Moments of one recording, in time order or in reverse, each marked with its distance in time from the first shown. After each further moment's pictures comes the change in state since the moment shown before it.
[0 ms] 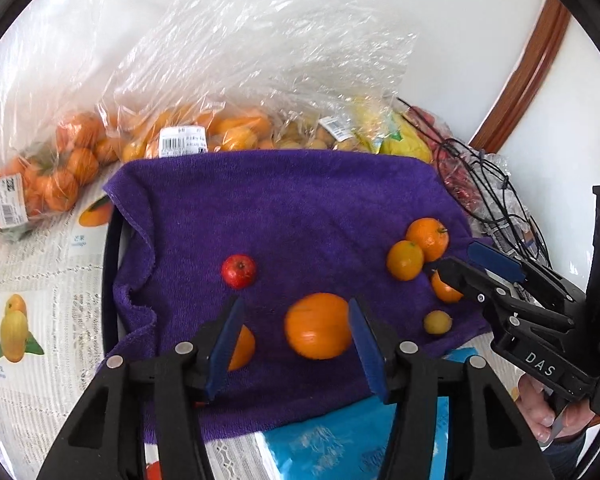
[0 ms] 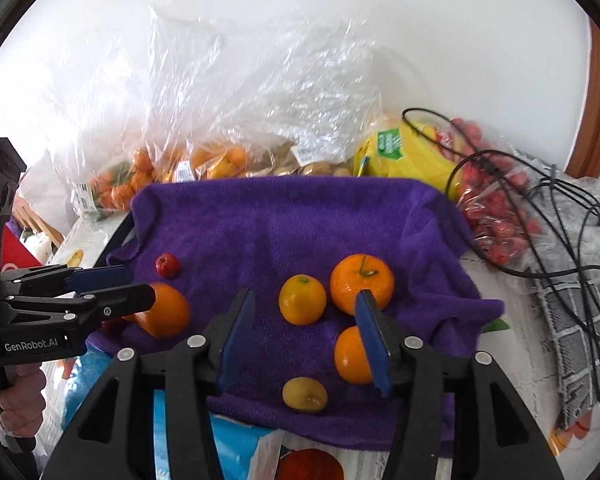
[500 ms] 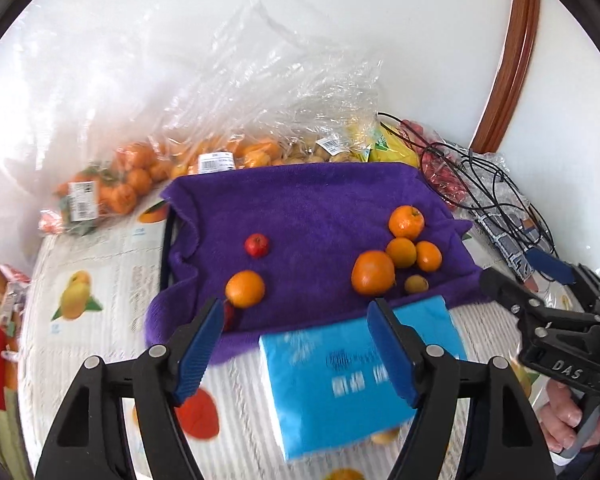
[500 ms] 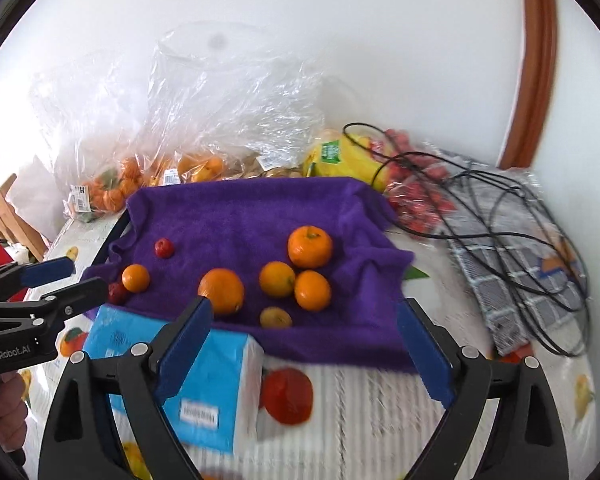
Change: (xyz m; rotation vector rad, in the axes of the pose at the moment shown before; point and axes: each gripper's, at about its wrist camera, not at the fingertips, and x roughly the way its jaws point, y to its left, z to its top) left arm -0.074 -0.032 -0.047 0.038 -0.103 0.154; right arm -0.086 0.009 -0.038 0.028 -0.064 -0.151
